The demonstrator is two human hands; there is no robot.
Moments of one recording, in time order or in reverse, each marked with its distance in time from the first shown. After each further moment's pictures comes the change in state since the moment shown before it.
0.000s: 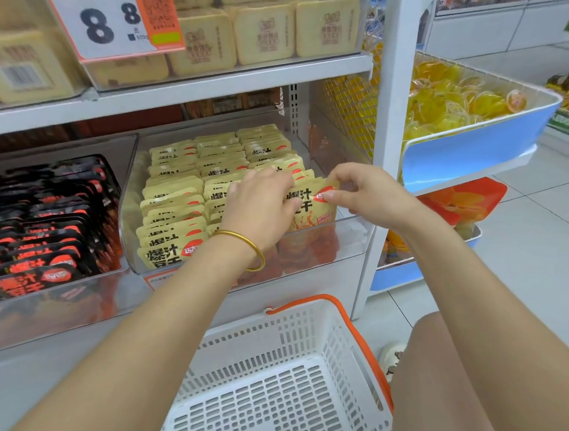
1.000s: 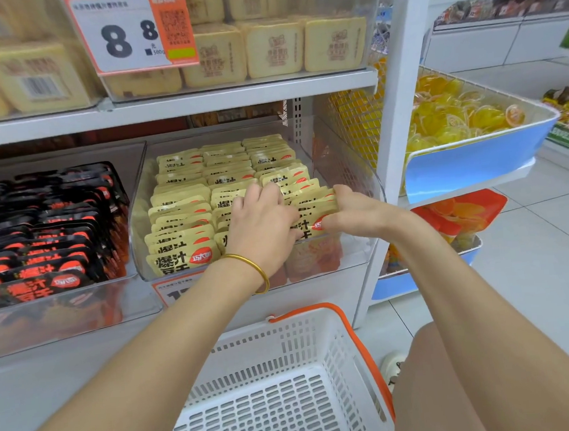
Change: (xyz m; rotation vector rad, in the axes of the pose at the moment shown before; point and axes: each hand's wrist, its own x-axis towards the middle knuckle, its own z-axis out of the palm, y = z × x) left_hand -0.011 -0.007 0.013 0.189 0.036 0.062; right_hand 0.010 -0.014 0.012 -0.151 -0.232 0.308
